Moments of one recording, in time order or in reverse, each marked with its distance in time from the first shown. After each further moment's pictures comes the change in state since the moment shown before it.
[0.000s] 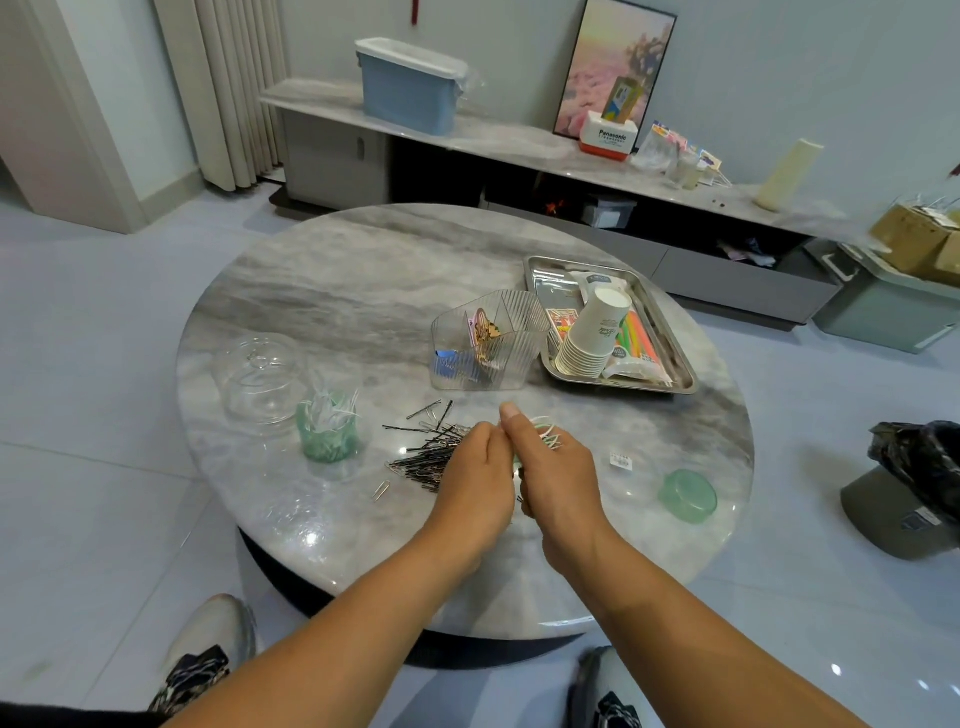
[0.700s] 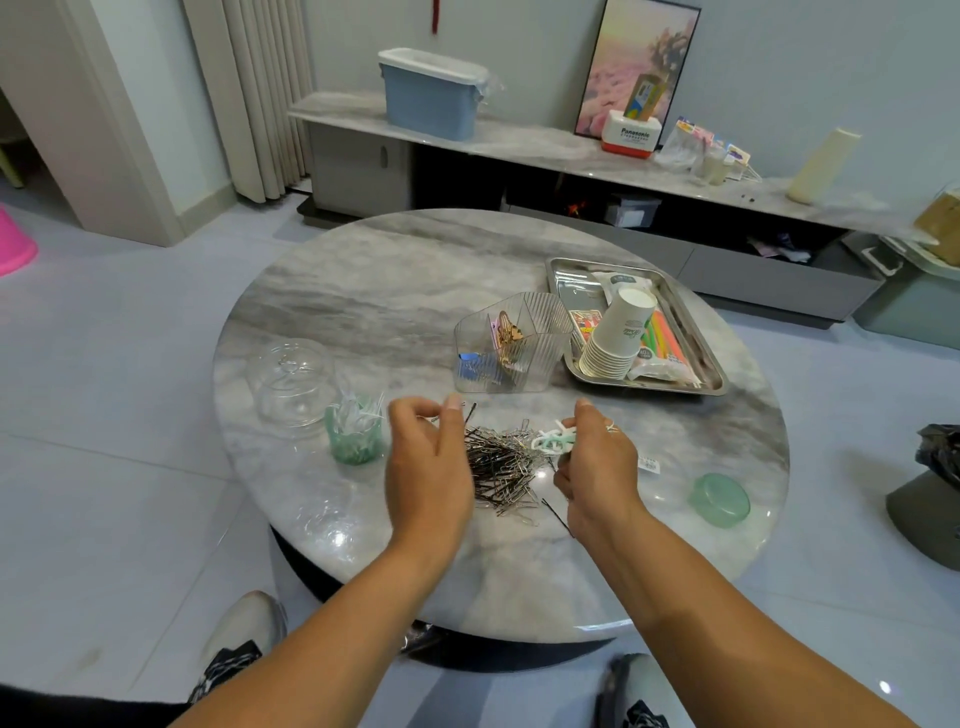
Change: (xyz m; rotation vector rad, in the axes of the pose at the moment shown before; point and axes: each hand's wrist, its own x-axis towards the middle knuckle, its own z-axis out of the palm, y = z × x) left_hand 0.010 -0.019 -0.041 0.030 0.463 0.200; right_hand 0.023 -0.009 0.000 0.251 0.232 0.234
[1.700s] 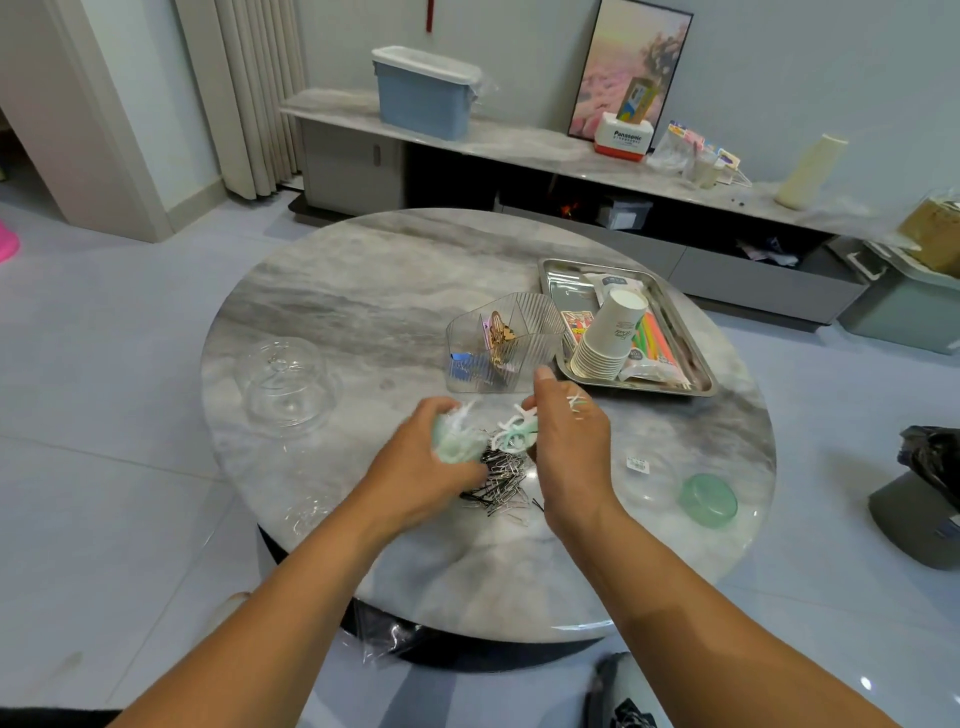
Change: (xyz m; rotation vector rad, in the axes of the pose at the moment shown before) left_hand 0.029 -0.005 -0.026 0.210 -0.589 -0.048; right_hand -0.027 -0.012 0.017 -0.068 -0.159 -0.325
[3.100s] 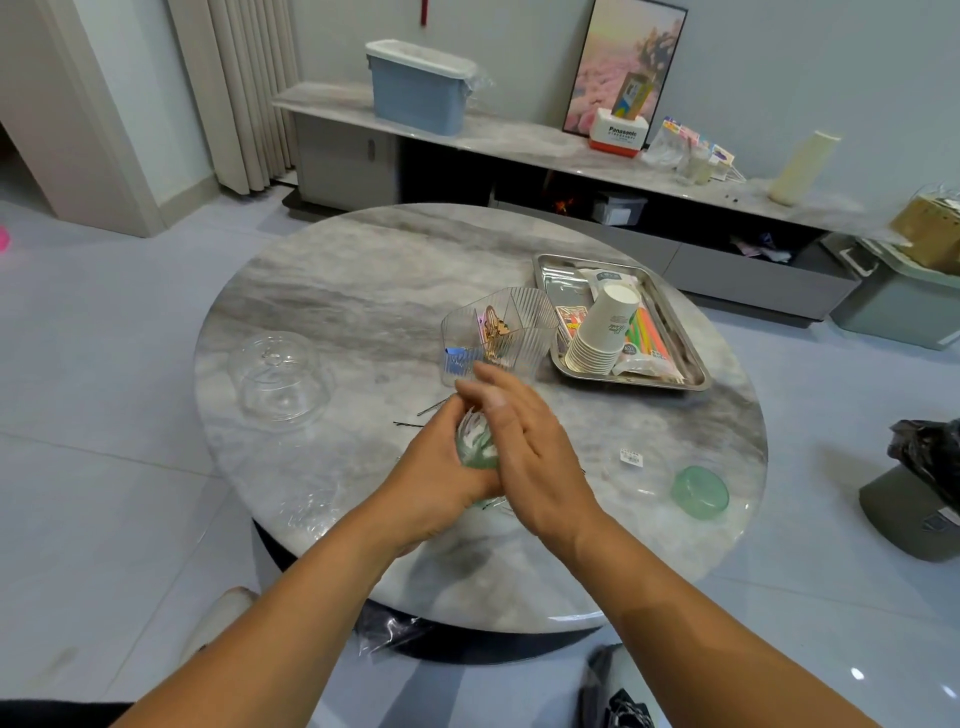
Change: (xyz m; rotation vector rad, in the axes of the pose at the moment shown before) left_hand -0.017 0.021 0.016 -0.433 -0.206 0.156; right_hand -0.017 0.009 -0.010 -0.480 -0.433 -0.486
